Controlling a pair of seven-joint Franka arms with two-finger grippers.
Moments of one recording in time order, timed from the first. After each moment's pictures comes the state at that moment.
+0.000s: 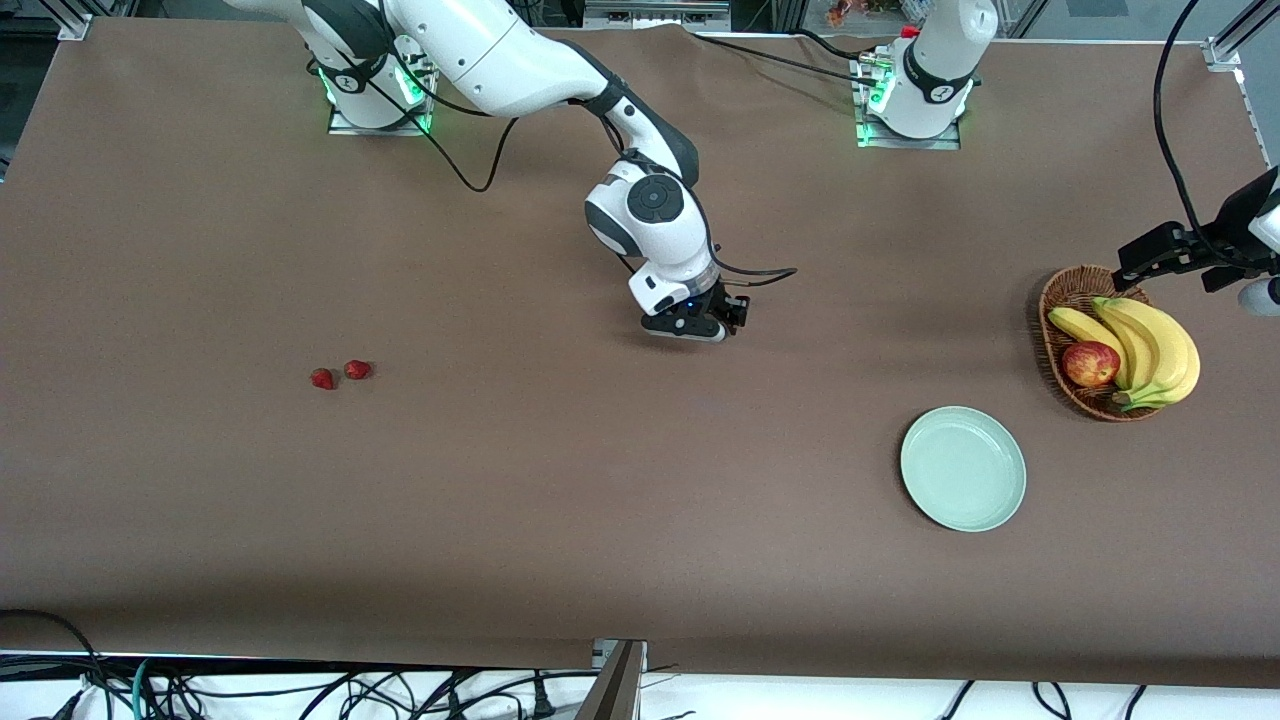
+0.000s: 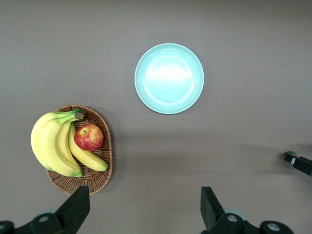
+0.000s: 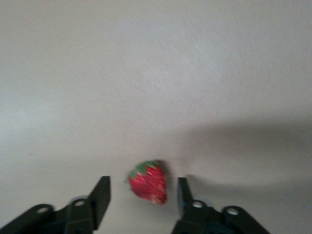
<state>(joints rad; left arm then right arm) -0.08 0.09 0.13 -1.53 -0.01 1.59 0.03 0.82 0.93 0.12 -1.37 -0.01 2.63 1.14</state>
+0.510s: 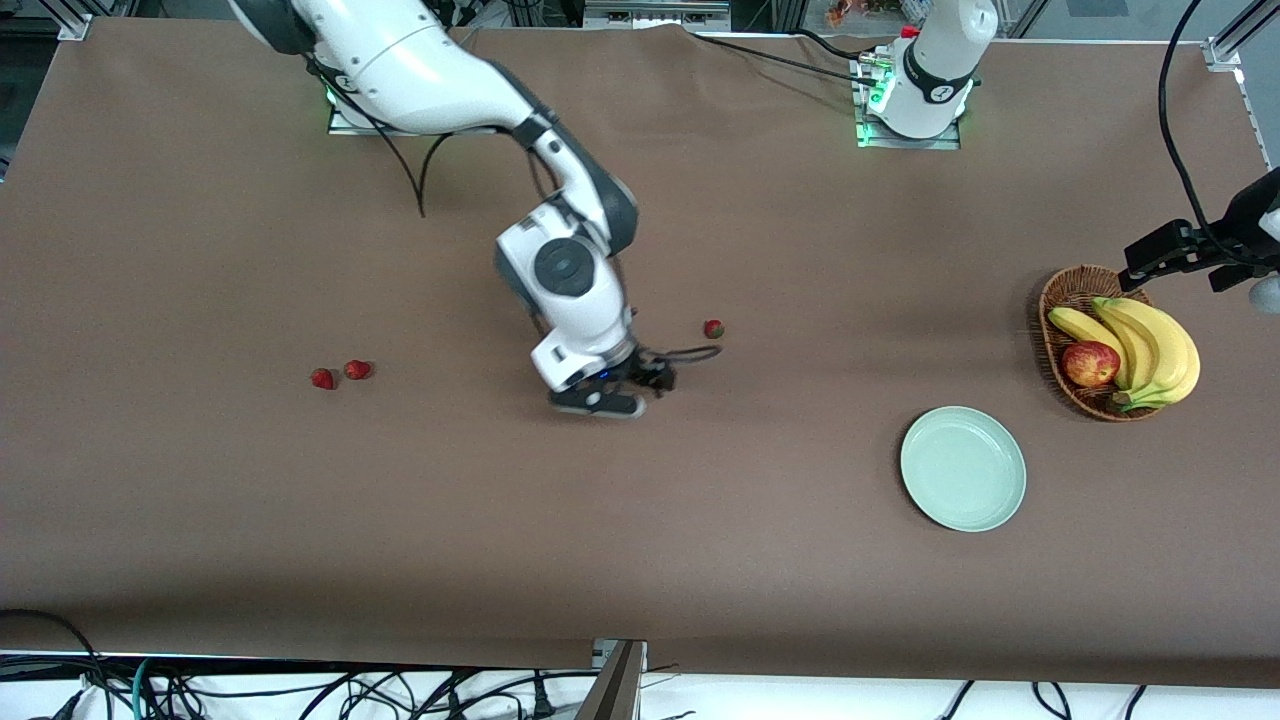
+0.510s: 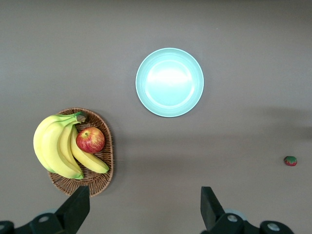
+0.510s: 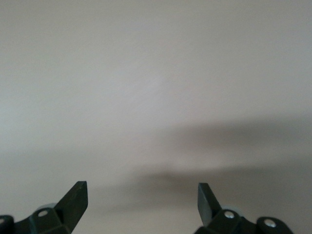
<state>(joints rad) -0.07 0.09 0.13 -1.51 -0.01 1.59 0.03 0.57 0.83 0.08 -1.33 -0.01 2.32 0.79</state>
